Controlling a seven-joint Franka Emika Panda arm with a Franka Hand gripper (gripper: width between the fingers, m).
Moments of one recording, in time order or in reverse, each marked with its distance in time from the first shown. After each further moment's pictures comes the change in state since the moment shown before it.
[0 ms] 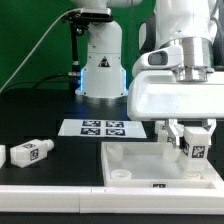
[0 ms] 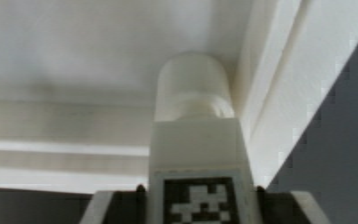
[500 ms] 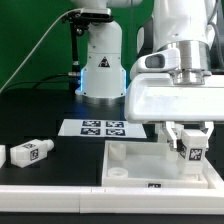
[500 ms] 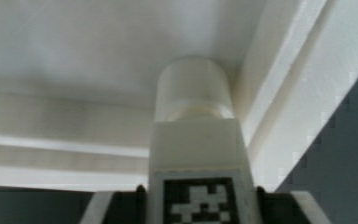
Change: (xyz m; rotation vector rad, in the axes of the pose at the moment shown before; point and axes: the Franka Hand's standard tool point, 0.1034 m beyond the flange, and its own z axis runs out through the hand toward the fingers) arm 0.002 0.005 0.001 -0.007 0.026 0.005
